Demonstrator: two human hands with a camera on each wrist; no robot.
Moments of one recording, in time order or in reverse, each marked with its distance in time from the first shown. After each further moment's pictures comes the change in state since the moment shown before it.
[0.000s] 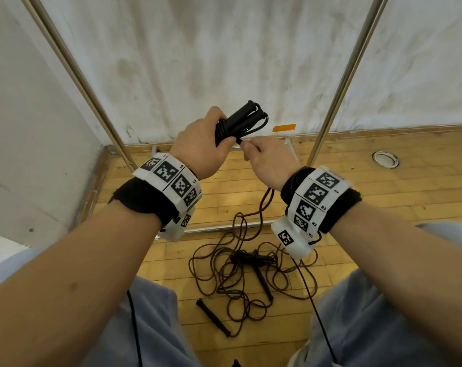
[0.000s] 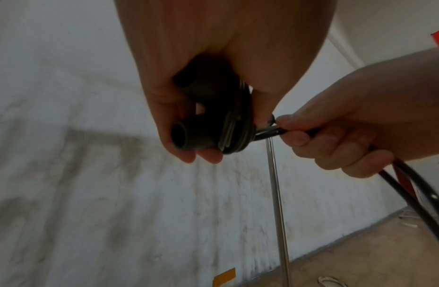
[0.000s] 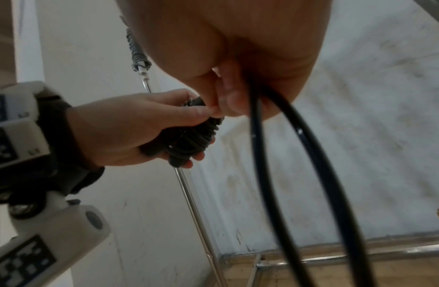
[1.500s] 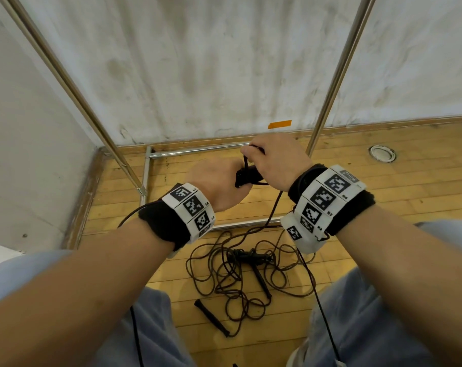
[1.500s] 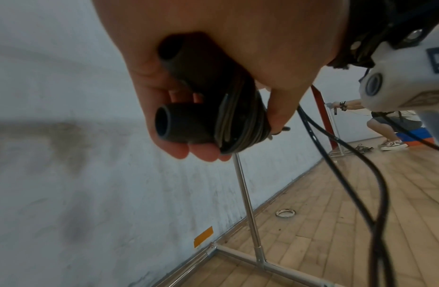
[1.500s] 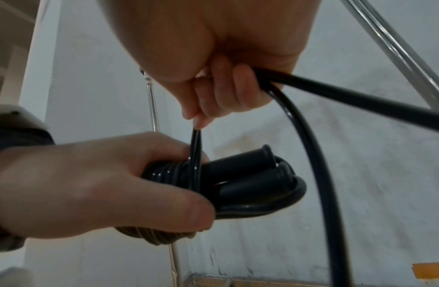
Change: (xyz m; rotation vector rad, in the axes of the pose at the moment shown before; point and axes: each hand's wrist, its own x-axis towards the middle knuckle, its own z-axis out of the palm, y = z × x) left_hand -0.026 0.019 0.046 0.332 -0.313 0.112; right_hand -0.004 0.019 -0.016 -0.269 -0.002 -0.121
